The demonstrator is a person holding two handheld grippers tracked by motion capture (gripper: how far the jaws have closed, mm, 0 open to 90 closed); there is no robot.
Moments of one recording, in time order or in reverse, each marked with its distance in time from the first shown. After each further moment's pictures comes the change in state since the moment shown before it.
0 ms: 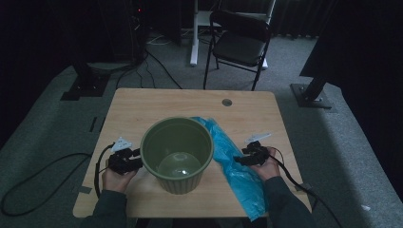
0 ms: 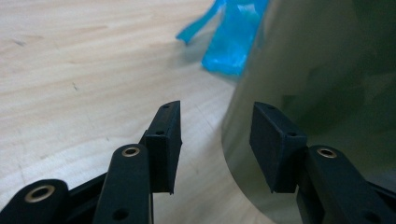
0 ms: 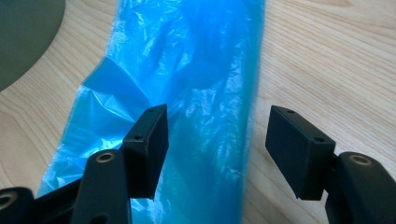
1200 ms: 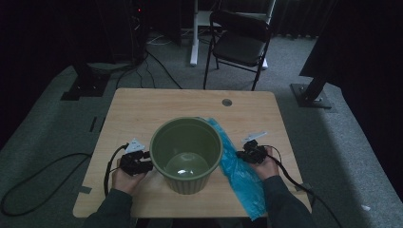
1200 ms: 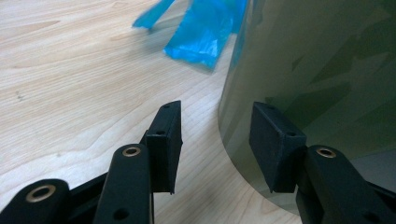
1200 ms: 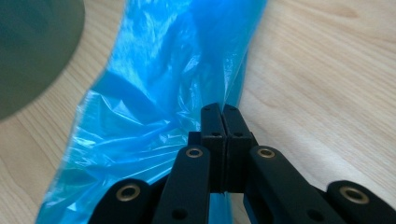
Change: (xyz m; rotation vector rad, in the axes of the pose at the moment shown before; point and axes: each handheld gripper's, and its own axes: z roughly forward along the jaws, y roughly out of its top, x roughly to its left) left arm -0.021 0.007 0.026 0.039 -0.036 0.079; right arm 0.009 0.010 -0.004 0.031 -0.037 -0.035
